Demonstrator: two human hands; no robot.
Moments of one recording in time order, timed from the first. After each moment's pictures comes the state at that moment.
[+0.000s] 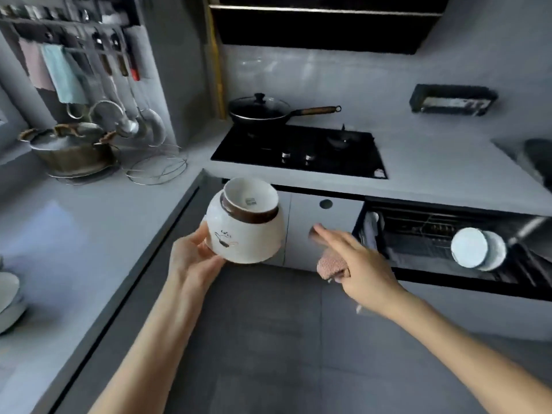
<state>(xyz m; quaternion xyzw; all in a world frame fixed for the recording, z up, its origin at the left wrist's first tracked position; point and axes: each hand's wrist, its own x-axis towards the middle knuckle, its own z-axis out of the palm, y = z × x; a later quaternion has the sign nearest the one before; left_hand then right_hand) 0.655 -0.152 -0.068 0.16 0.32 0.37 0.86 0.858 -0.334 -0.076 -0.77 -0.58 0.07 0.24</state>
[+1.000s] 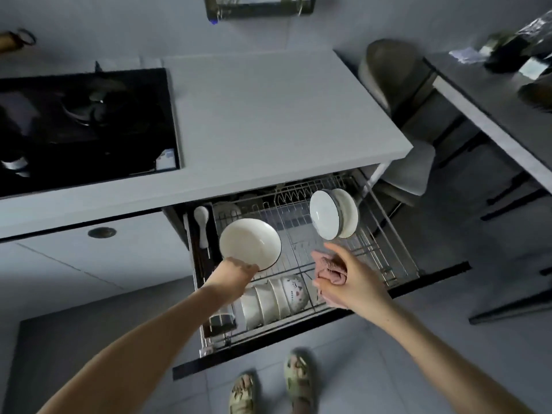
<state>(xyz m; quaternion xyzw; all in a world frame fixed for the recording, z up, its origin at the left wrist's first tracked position) 1.307 -0.265 -0.321 0.99 -0.03 -0.12 0.09 1.374 -0.508 -0.210 -0.90 -0.20 0.22 0.31</state>
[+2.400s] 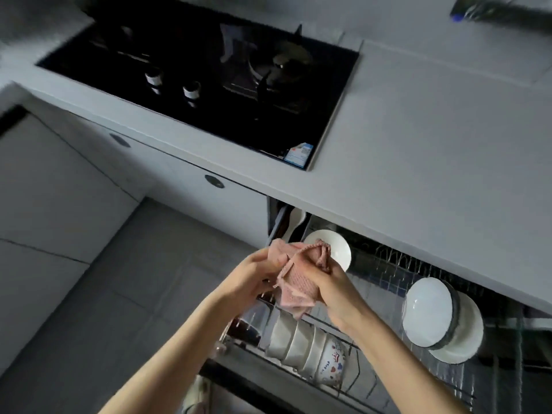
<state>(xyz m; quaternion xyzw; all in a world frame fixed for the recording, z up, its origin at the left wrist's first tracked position) 1.301 -0.220 -0.300 0.39 0.38 0.12 0.83 1.441 -0.306 -0.236 -0.60 -0.22 0.62 0.44</state>
